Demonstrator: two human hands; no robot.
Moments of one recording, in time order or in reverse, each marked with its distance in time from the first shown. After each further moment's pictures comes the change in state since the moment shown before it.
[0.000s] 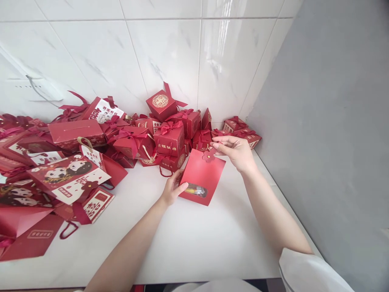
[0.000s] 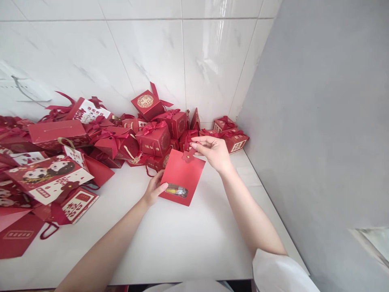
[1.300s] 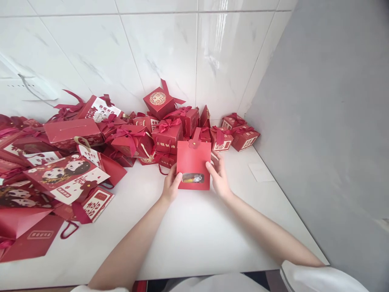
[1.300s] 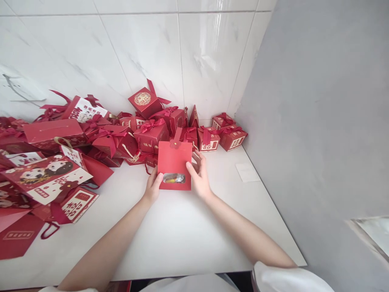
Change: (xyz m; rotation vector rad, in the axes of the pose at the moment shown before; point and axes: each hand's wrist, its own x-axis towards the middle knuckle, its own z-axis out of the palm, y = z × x) left_hand 0.002 -0.013 0.005 0.117 0.243 0.076; right_hand -0.059 0.087 0.053 0.213 0.139 -0.048
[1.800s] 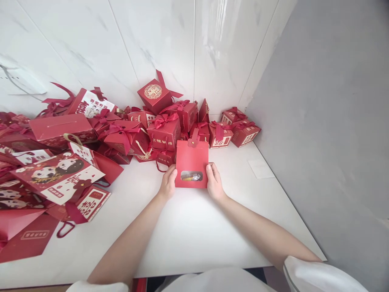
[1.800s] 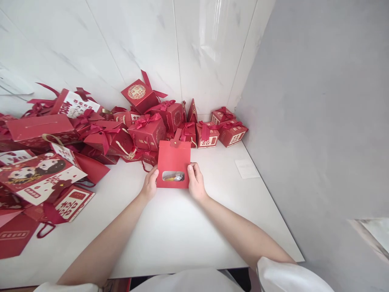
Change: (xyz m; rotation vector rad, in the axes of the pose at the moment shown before) left_hand 0.004 -0.012 -0.009 0.134 -0.076 -0.038; right_hand -0.017 0.040 -0.009 -0.201 0.075 0.063
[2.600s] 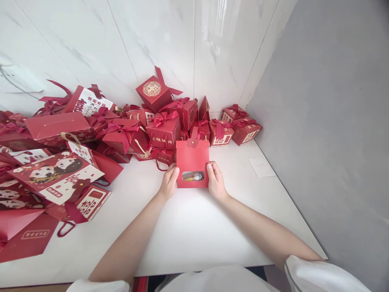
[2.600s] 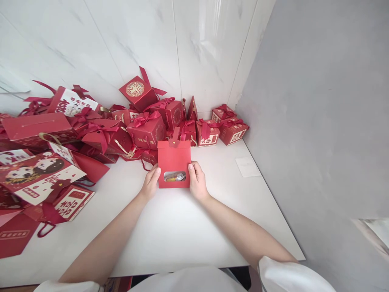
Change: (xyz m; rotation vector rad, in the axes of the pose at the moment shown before) left_hand -0.001 0.007 0.002 -0.002 -0.046 0.051; right_hand -0.001 -0.004 -0.005 -0.083 -0.012 -0.053
